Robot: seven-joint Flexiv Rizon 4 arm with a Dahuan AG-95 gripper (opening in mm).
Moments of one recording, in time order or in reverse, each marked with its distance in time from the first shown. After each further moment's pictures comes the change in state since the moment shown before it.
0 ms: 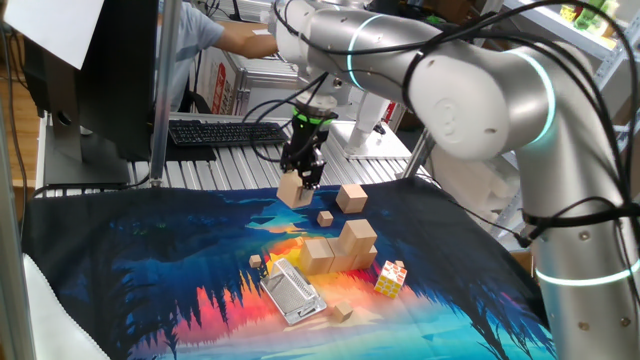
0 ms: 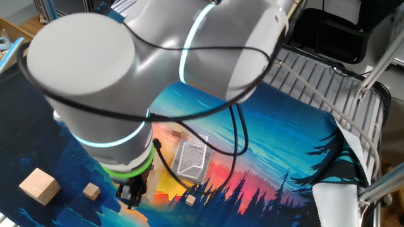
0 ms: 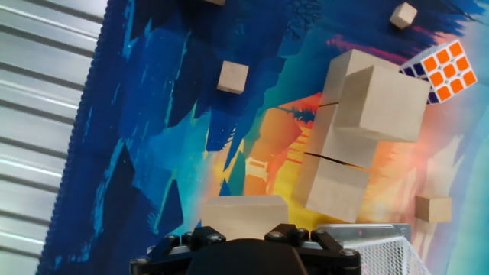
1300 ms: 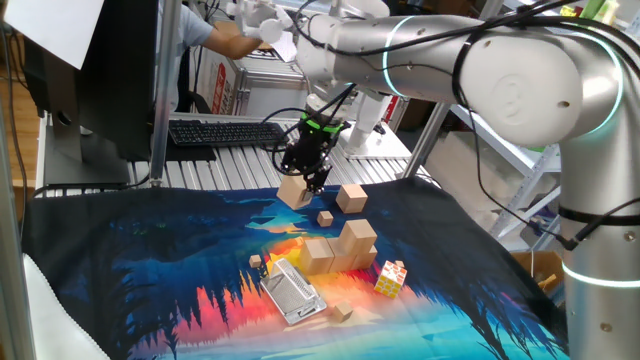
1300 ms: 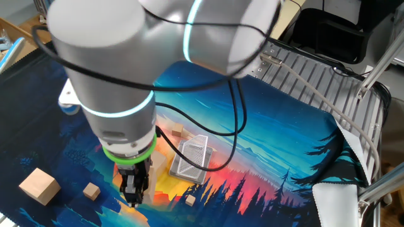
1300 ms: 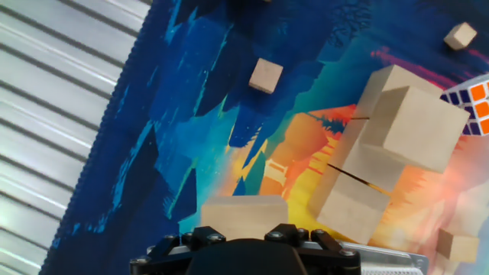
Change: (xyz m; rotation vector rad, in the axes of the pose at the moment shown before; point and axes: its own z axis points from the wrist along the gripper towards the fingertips) arm -0.002 0.005 -0.001 -0.106 -0.024 -0.106
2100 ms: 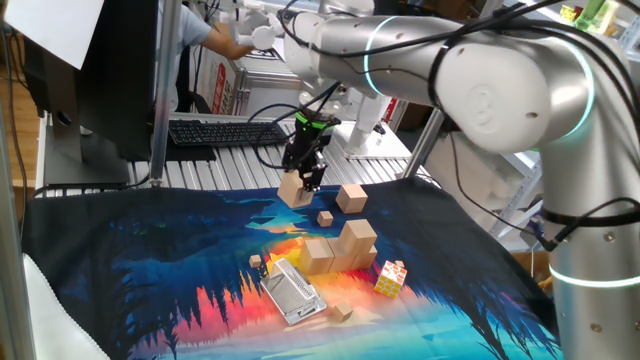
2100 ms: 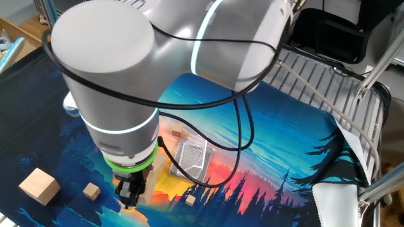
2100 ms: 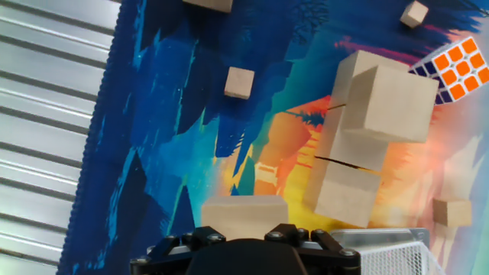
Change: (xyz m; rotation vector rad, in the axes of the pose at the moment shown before) arm -0.007 0.000 -0.003 0.049 -0.042 0.153
